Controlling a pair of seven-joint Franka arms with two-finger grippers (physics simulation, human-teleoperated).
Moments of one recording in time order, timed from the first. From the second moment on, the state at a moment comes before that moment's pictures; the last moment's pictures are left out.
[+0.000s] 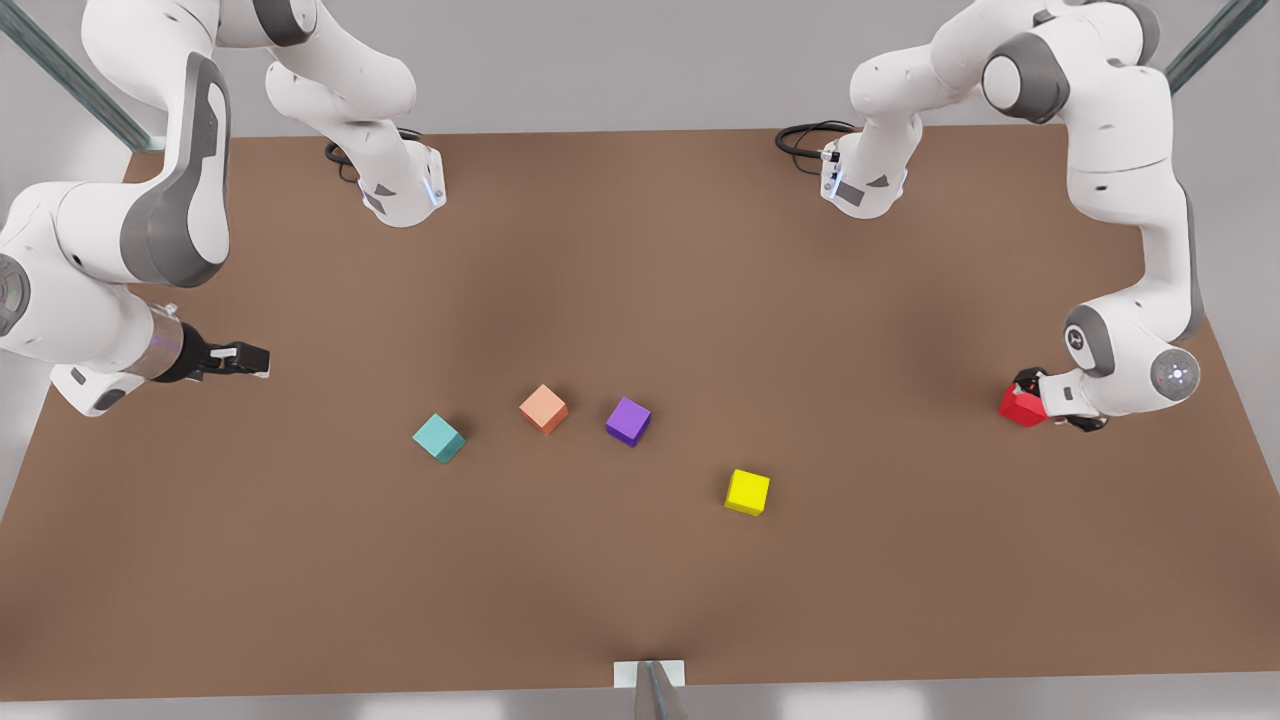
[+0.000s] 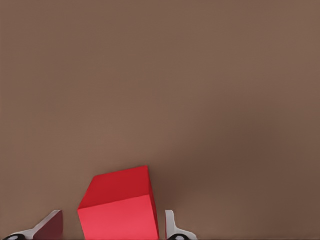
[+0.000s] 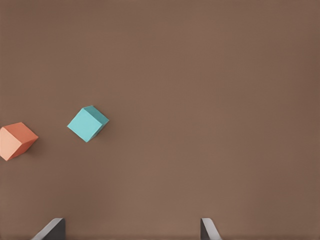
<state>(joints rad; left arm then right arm) 0.23 0.50 0.13 -1.91 0.06 2.24 1.02 0.01 0.22 -0.05 -1.43 0.01 1.48 -0.08</state>
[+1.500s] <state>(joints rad) 0.21 0.60 -0.26 -1.55 -0.37 1.84 0.65 0.07 0.66 0.07 -1.21 0.60 1.56 -0.47</state>
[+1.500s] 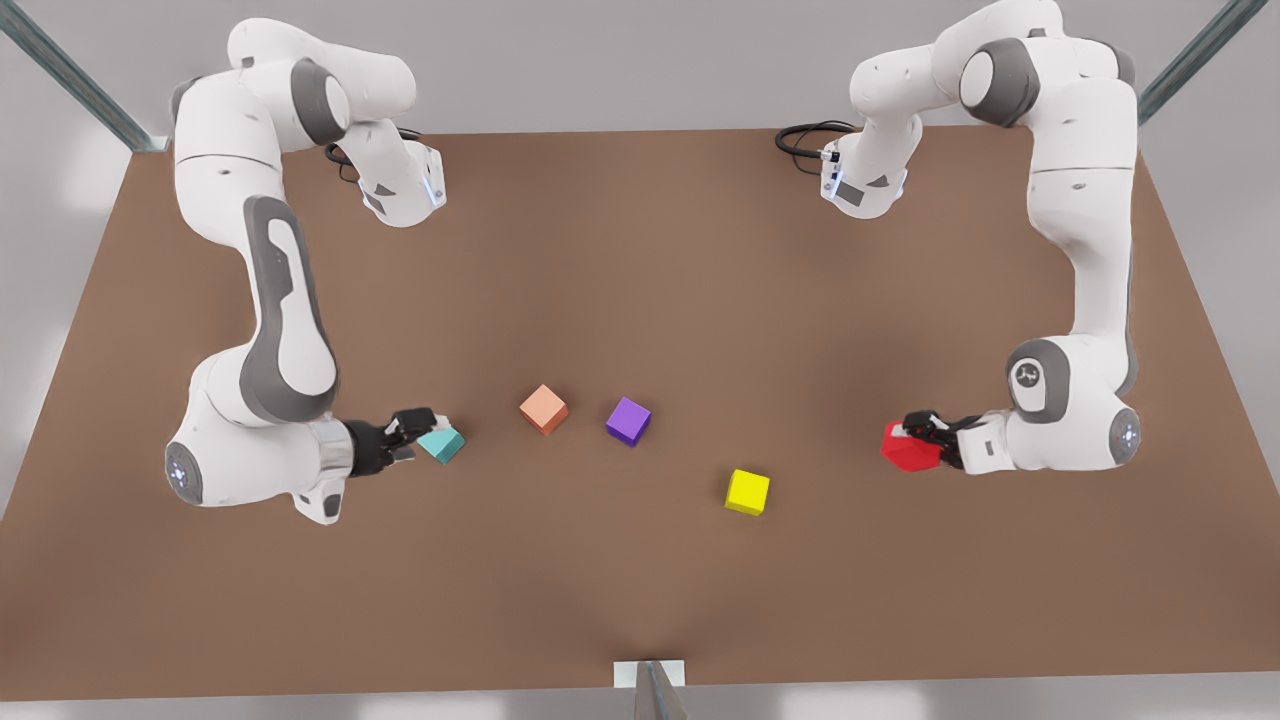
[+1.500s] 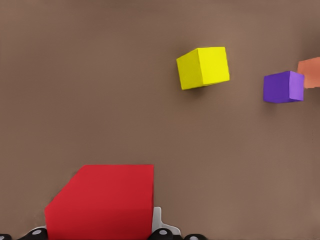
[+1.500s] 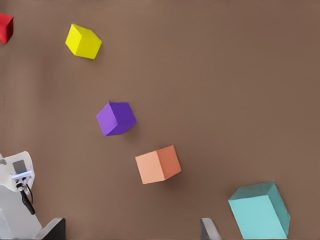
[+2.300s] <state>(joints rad) -0.07 0.90 -0.47 -1.23 -1.14 1.93 0.09 0.23 0.85 0.09 -1.27 1.42 1.79 -1.69</state>
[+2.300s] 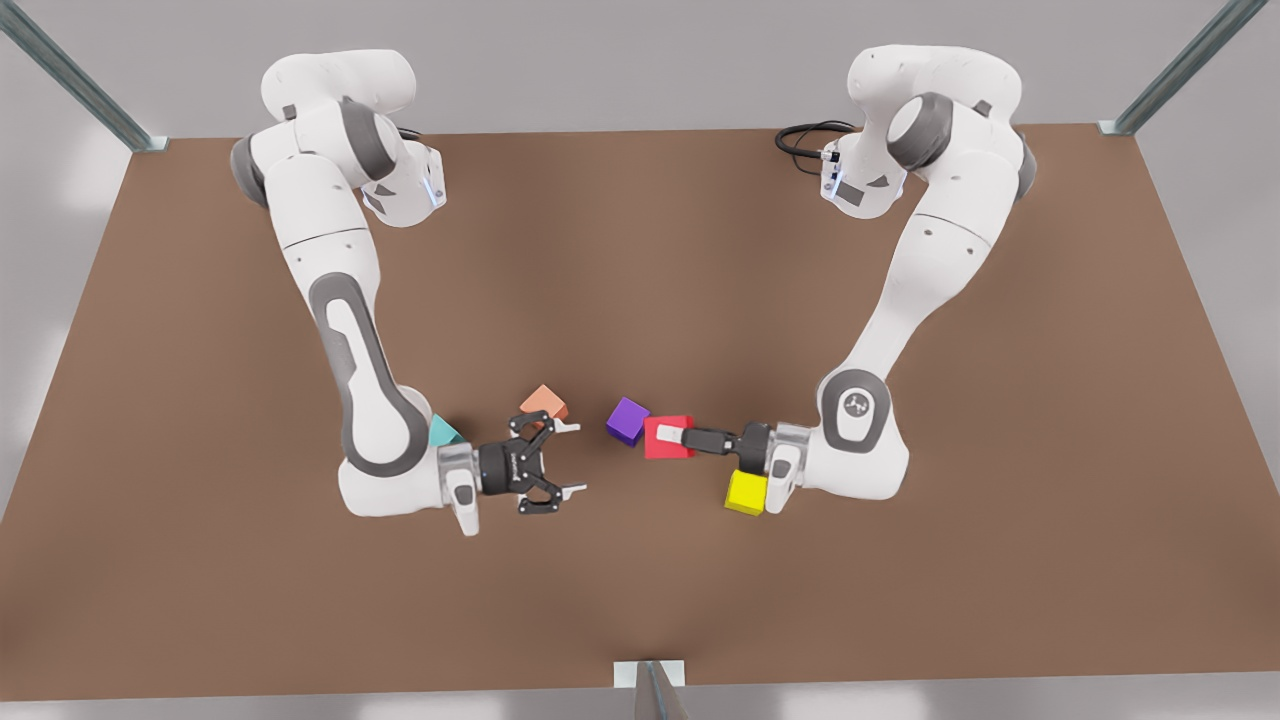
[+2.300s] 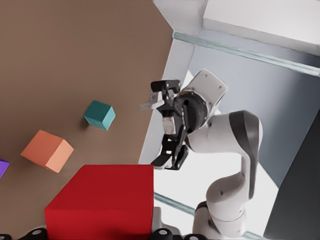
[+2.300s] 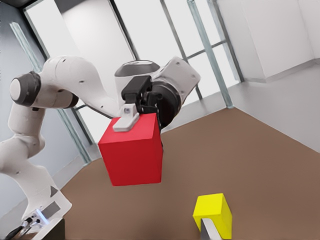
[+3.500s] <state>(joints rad) -0.19 0.98 -0.48 -1.11 -1.15 2.09 0.05 0.31 0.85 0.09 -1.32 1.56 1.87 -2.12</state>
